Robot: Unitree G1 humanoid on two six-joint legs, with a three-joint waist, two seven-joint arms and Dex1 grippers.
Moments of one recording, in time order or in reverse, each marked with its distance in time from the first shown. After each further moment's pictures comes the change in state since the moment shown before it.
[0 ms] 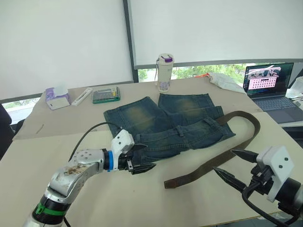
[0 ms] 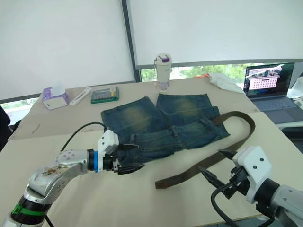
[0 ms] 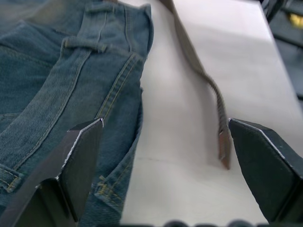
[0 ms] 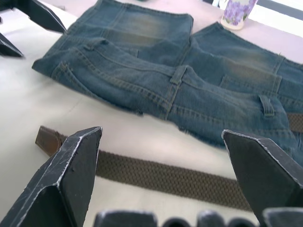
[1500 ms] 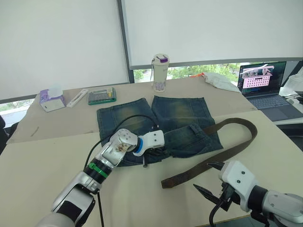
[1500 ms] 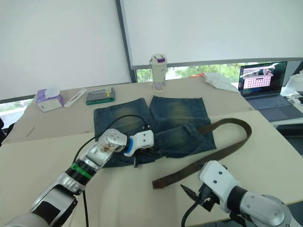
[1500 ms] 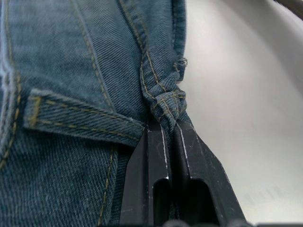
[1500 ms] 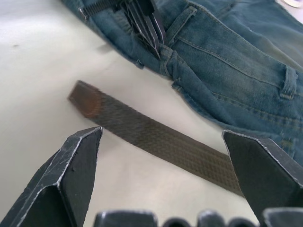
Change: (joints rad) left arm -0.365 -0.218 -0.278 0.539 0.520 -0.236 -0.239; right arm 0.026 -0.196 0.398 -0.064 -0.213 -0.082 -0.146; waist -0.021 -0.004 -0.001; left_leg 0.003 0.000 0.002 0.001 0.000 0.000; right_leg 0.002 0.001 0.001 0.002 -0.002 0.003
